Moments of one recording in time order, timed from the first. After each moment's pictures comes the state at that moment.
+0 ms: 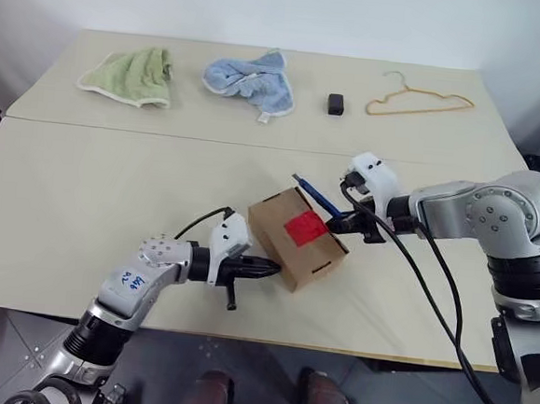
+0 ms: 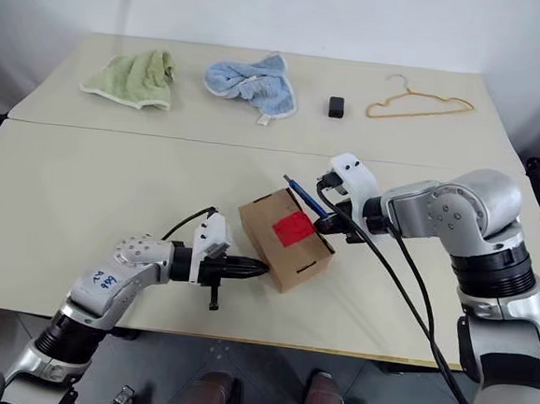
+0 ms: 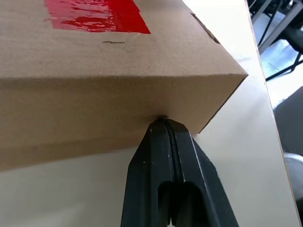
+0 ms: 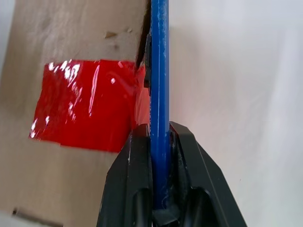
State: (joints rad) left arm -0.37 0.48 -0.25 -0.21 -0.34 0.57 -0.90; right arm -0.94 -0.74 0.22 -0.10 0.93 1.46 0.34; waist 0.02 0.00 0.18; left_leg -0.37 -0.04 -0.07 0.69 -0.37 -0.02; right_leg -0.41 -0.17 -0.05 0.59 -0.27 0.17
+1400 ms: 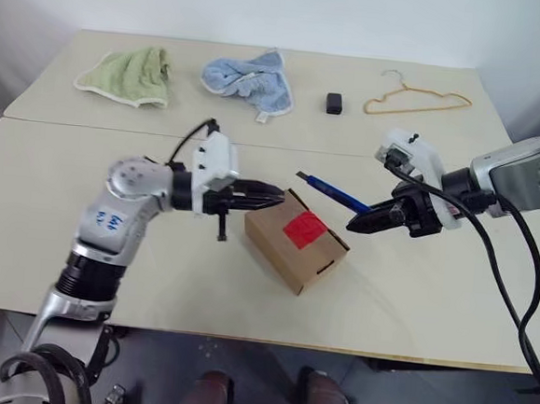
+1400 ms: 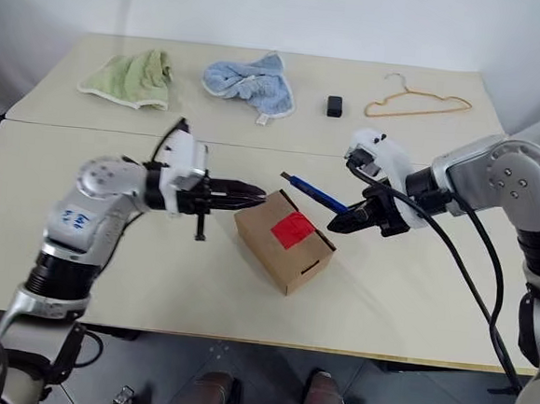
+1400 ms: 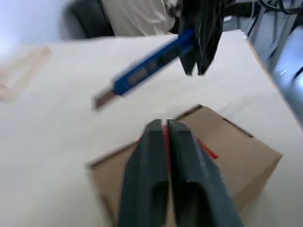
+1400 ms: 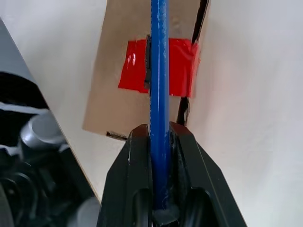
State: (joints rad) left arm -0.70 0.57 -0.07 -0.06 -0.35 0.24 -1.11; right arm -1.16 -0.99 0.32 -0.11 0.98 1.61 0.77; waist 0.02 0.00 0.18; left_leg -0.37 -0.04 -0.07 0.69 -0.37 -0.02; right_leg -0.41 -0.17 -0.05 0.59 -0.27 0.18
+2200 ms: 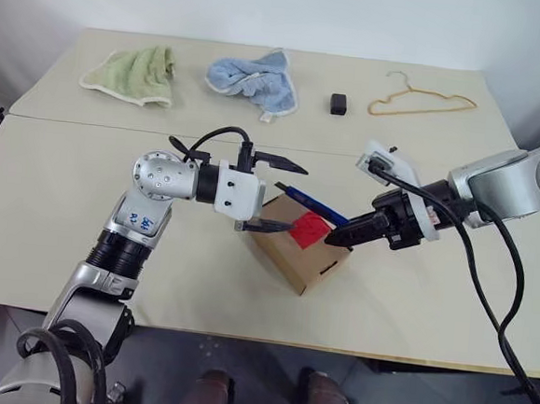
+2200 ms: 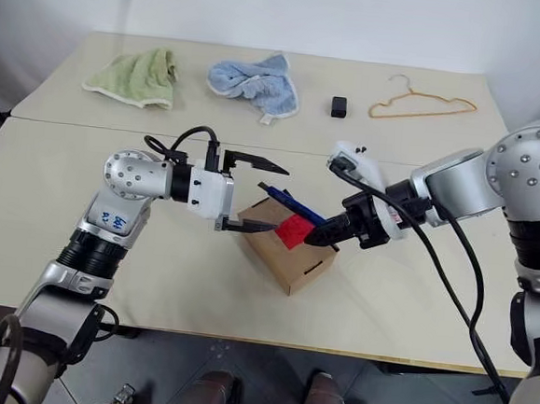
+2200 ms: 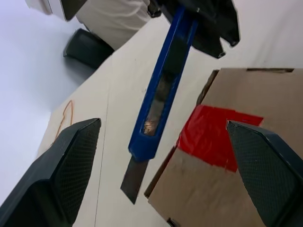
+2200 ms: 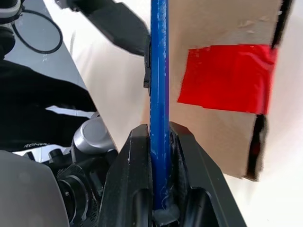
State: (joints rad) left arm -0.84 0.46 -0.21 0.25 -0.07 -0.41 -1.11; right arm -1.16 -0.96 0.34 0.01 1.55 1.61 0.34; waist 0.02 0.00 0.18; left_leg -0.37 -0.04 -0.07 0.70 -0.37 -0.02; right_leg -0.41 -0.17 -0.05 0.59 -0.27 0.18
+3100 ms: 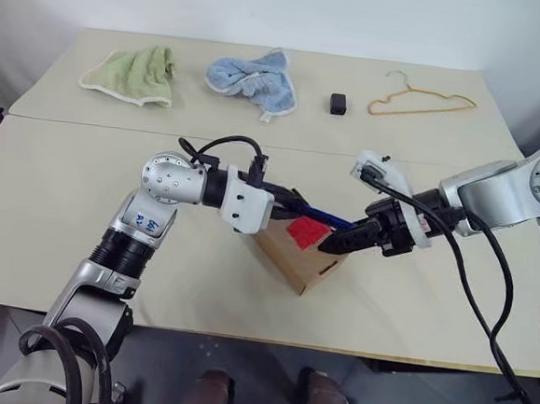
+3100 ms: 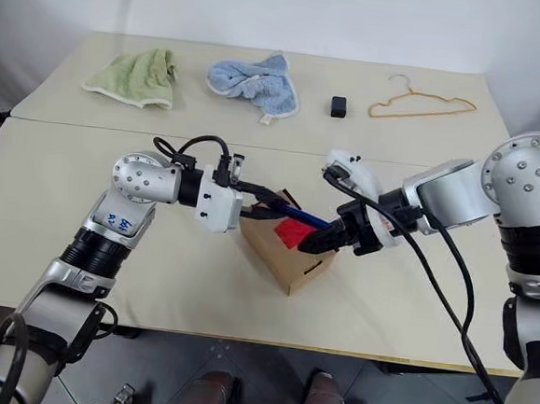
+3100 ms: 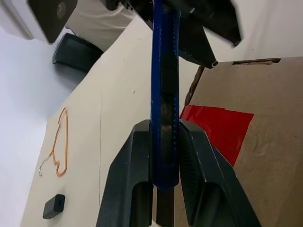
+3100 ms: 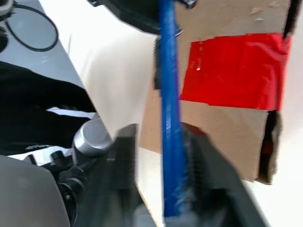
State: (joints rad) left arm -0.85 0.47 -0.25 0.26 -0.01 -0.47 -1.09; right arm -1.10 -0.93 0.29 0.01 1.67 1.61 0.20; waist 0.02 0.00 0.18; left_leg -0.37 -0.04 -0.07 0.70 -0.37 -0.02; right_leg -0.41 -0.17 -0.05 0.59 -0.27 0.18
